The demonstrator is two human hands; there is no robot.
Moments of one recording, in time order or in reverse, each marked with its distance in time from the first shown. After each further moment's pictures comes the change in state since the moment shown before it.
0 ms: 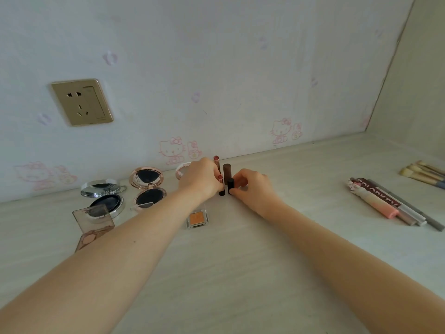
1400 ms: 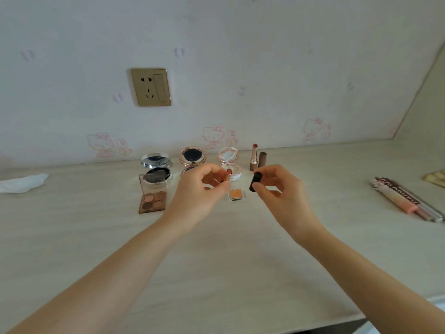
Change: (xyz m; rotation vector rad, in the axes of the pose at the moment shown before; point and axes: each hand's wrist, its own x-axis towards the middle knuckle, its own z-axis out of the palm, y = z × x) left_hand -0.146 -0.050 -0.072 -0.621 0.182 0.121; right_hand -0.113 -0.096 -0.006 0.461 0.096 -0.106
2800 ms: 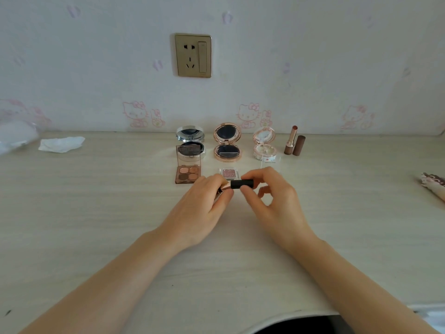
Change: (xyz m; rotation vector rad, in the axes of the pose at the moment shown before) left_hand -0.059 -0.063 -0.050 0.418 -0.111 0.147; right_hand -0.041 -0.008 0.077 -0.161 -0.167 -0.188
